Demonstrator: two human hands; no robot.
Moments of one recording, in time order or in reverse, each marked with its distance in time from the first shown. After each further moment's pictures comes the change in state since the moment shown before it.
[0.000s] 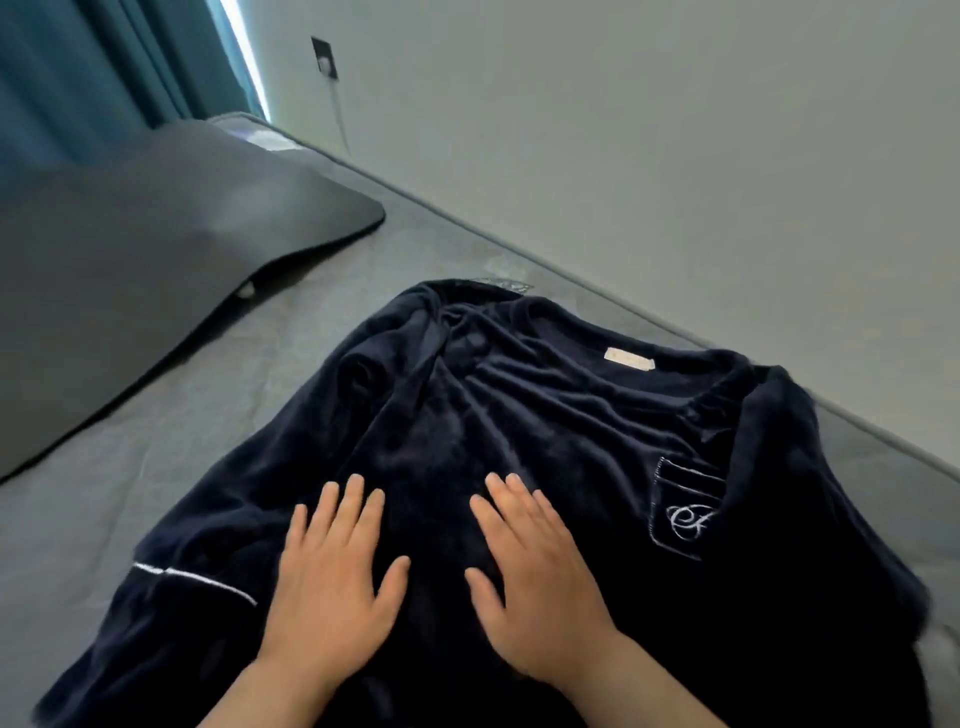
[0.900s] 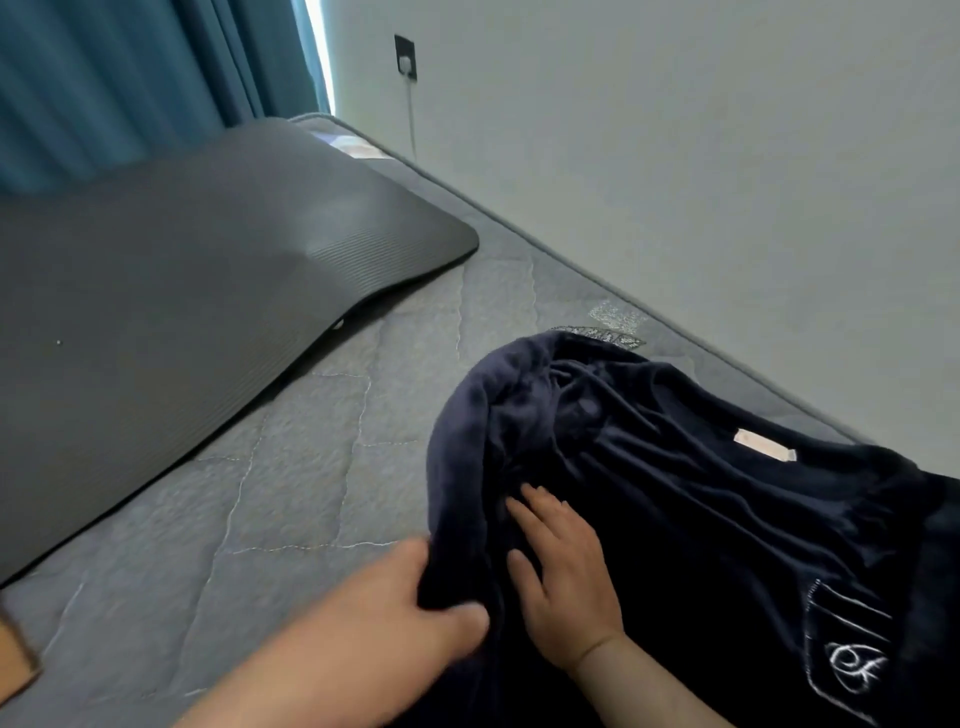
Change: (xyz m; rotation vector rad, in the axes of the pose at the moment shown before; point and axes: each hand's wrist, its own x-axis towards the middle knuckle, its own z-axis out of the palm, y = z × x) left_hand 0.060 -0.050 -0.135 -0.976 -0.603 -0.329; right_hand 0.128 -0.032 0.053 0.192 -0.028 0.121
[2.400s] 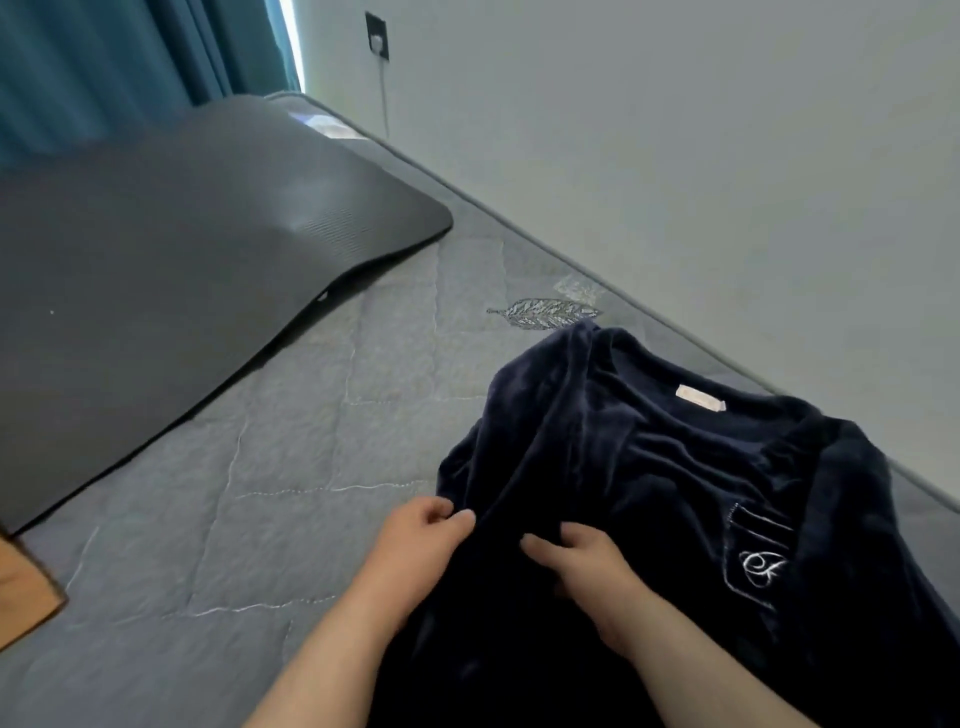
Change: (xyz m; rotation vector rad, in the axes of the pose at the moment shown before) left_hand 0.037 -0.033 0.055 -0.297 0.227 0.024; right_hand -0.052 -0.022 -0.072 0.925 -0.267 0.851
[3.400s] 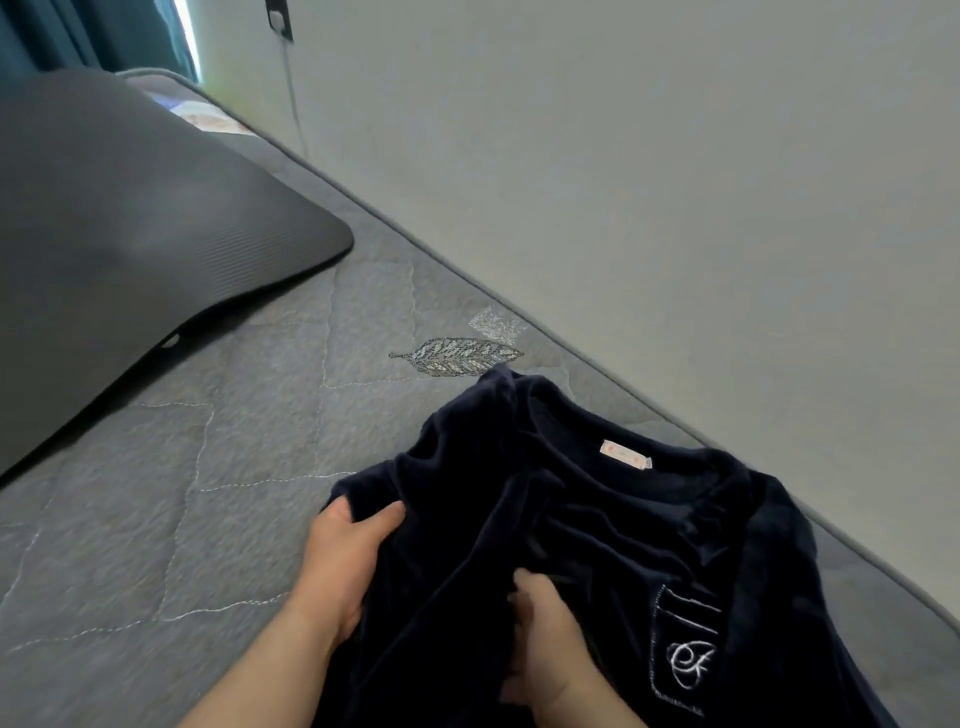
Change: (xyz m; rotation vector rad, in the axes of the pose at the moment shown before) left_hand 0.111 0.030 0.055 -0.612 0.045 0.022; right_hand 0.038 -0.021 -0.034 0.455 0.215 0.240
